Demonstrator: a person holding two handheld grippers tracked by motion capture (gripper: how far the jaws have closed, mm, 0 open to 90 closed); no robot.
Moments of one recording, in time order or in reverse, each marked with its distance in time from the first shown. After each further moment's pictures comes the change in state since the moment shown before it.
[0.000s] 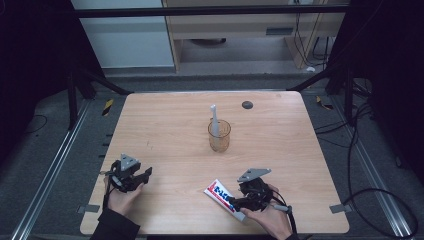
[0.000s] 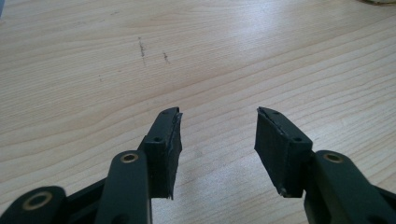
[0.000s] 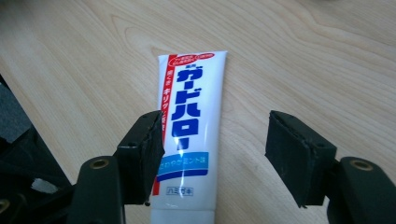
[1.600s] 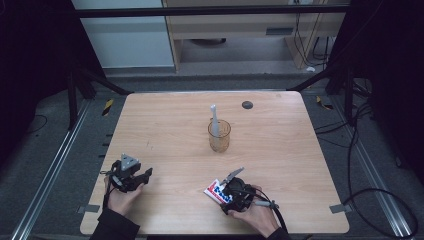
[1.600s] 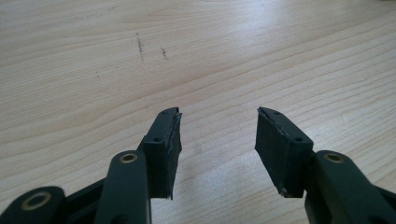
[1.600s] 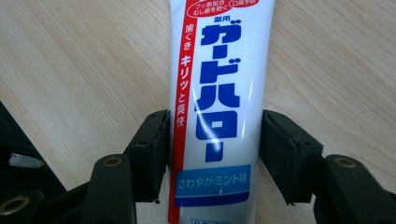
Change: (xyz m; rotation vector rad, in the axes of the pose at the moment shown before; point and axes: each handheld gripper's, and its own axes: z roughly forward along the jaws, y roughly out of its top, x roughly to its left) left arm 0.000 0.000 0.001 0.012 -0.006 0.000; right arm 0.017 0.013 0.043 0.273 -0.011 -0.037
